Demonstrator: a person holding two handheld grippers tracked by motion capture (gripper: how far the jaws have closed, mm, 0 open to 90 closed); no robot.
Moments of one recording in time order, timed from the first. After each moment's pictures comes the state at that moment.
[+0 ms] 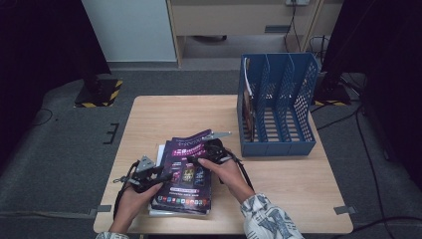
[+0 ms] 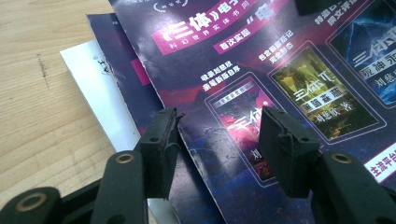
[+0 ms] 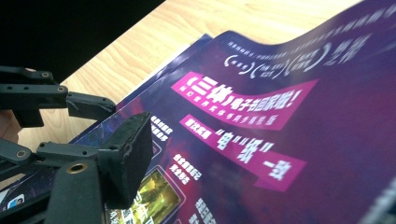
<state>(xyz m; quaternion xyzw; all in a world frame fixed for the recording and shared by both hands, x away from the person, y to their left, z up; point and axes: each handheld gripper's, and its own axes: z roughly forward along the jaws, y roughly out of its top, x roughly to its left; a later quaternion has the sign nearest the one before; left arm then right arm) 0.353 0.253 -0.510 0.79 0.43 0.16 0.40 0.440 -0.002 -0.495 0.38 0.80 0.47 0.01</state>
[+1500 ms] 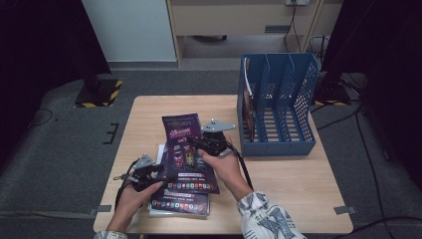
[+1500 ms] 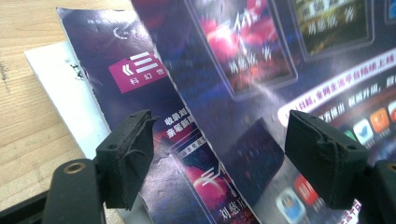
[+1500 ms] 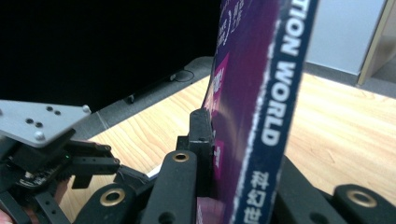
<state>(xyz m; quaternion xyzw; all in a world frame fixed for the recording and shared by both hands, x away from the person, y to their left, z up) 0.361 0.257 -0.512 0.79 0.42 0.11 0.44 0.424 -0.002 -0.422 0.31 0.76 0.56 0.12</state>
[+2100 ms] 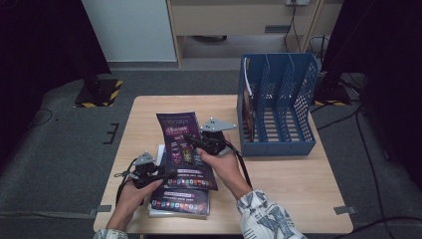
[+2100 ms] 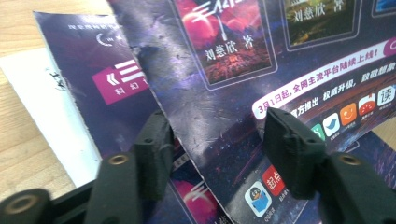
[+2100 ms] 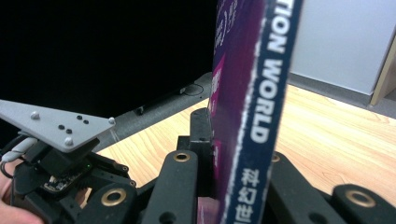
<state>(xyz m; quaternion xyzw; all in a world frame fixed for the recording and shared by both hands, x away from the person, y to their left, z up) 0.369 0.258 -0.509 0.78 0.42 0.08 0.46 0.424 0.000 -0.416 0.28 0.75 0.59 0.11</state>
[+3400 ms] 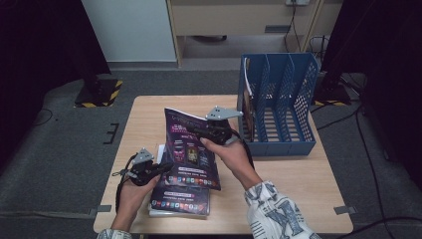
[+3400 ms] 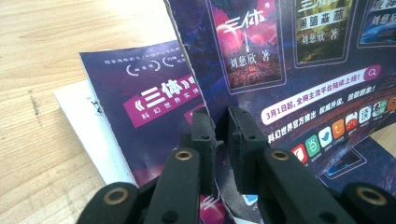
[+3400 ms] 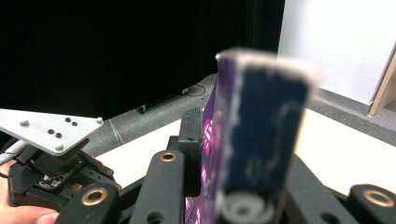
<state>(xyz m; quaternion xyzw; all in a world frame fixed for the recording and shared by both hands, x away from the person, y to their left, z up) 0.364 0.254 -0.486 0.79 0.42 0.13 0.44 0.436 -0.016 -0.381 0.26 0.76 0.59 0.11</state>
